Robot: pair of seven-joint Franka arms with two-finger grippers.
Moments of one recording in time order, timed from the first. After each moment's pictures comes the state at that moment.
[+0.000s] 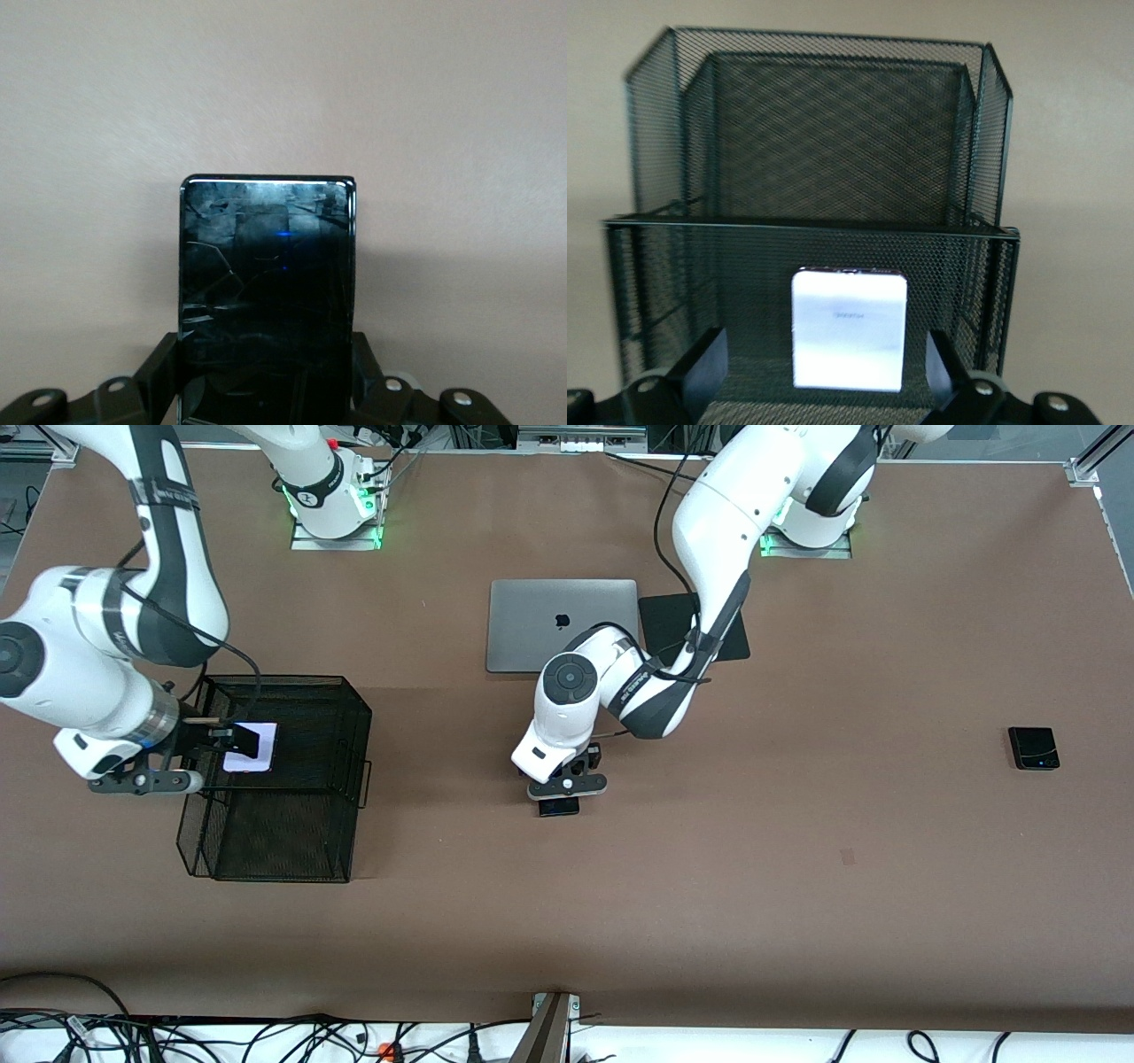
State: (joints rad) left arm -0.72 1.06 -0.03 -1.08 0.00 2.26 -0.88; right arm 0.40 0.31 -0.42 -1.76 0.13 2.01 -0.09
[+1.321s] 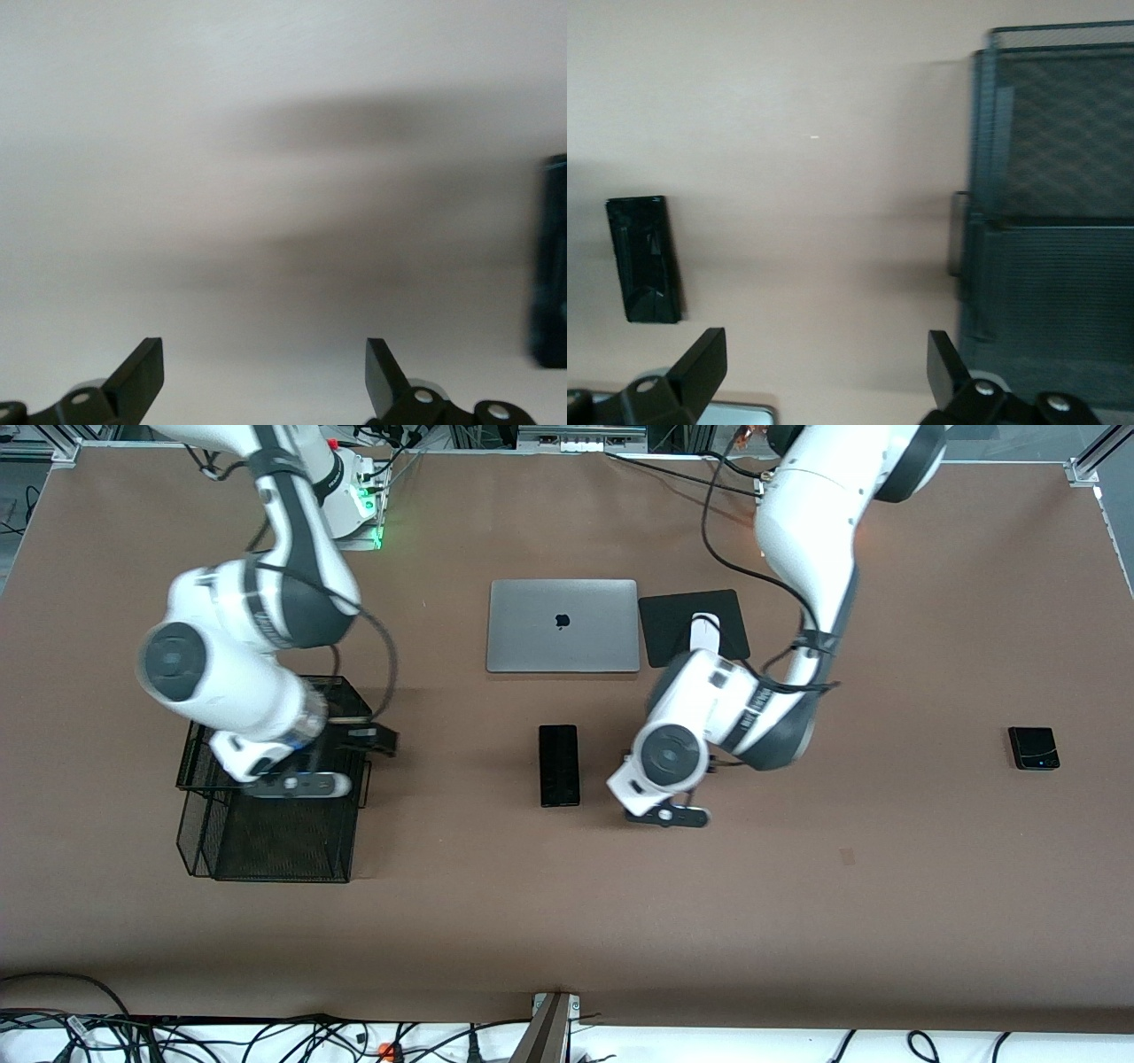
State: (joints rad) left arm -0.48 0.88 0.01 -1.11 -0.02 1.63 -0.37; right arm 0.69 0.44 -0.39 -1.60 0.31 2.01 0.22
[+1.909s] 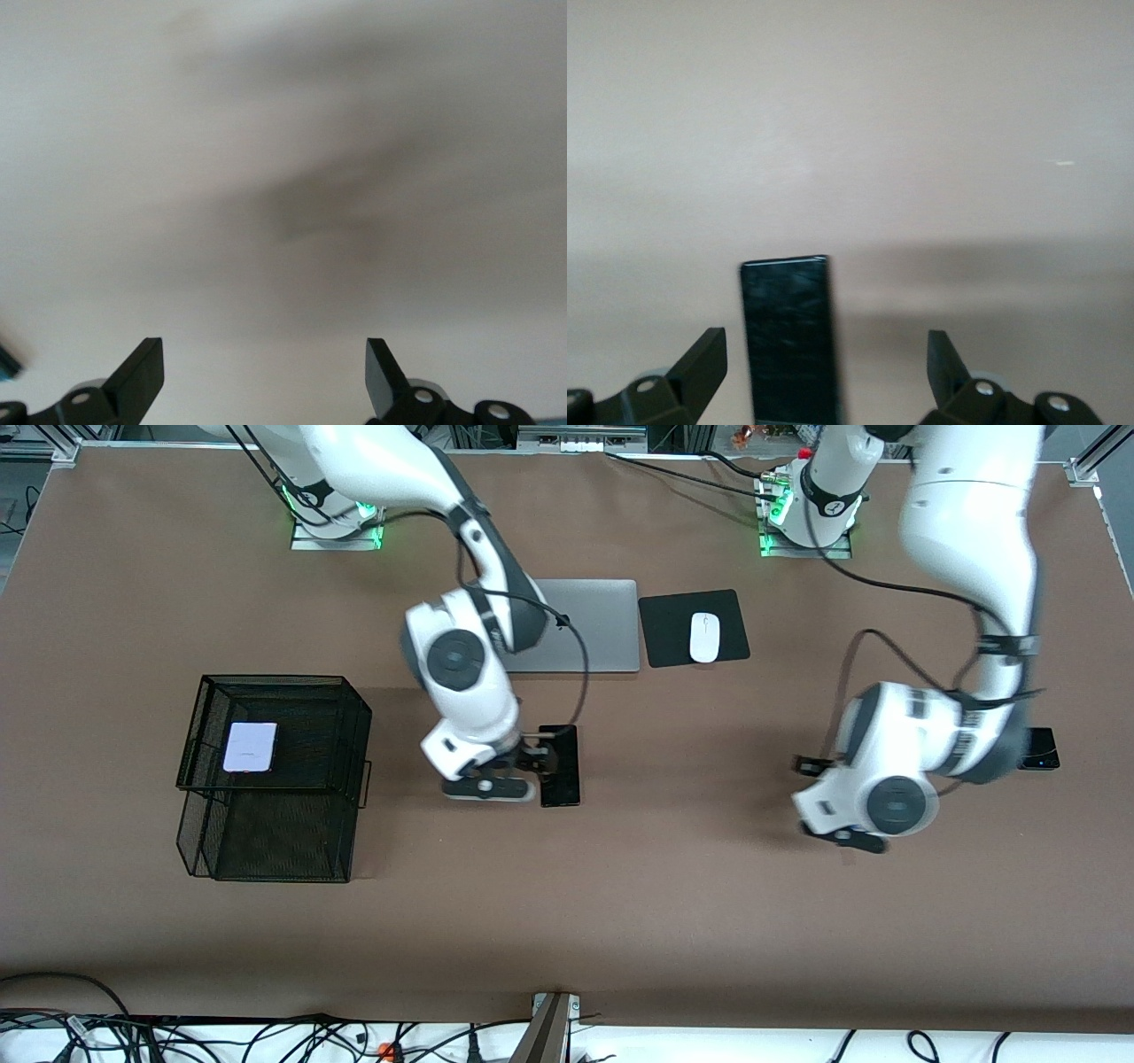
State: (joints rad) left arm -0.12 0.68 0.02 -1.46 0.19 1.74 0.10; right arm 0.89 0.83 -0.35 -1.30 0.32 2.24 0.54
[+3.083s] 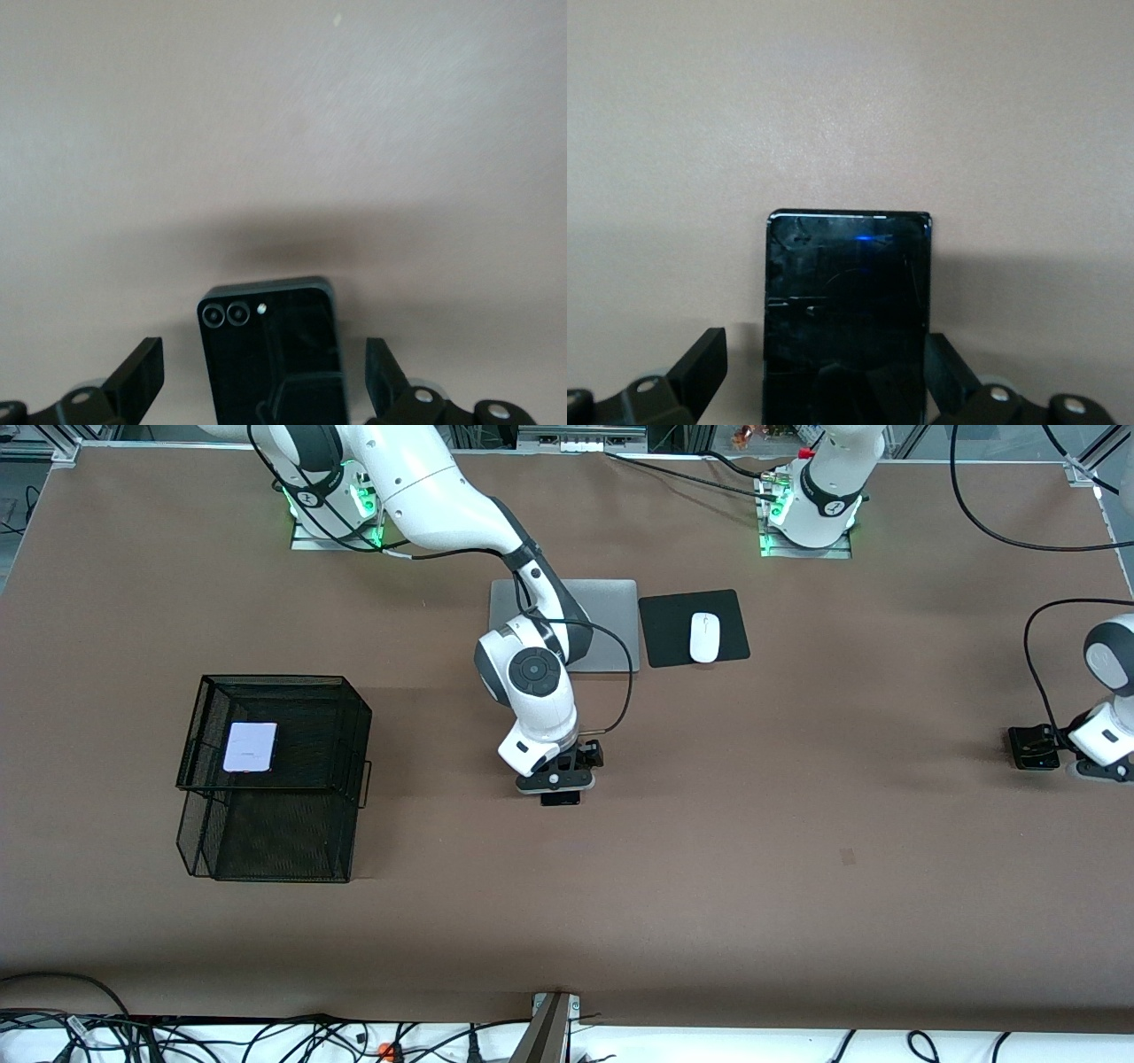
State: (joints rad) left arm 0.64 0.59 -0.04 -1.90 0.24 2.56 0.54; right arm 0.93 0.99 -0.28 -1.28 0.29 2.40 0.51
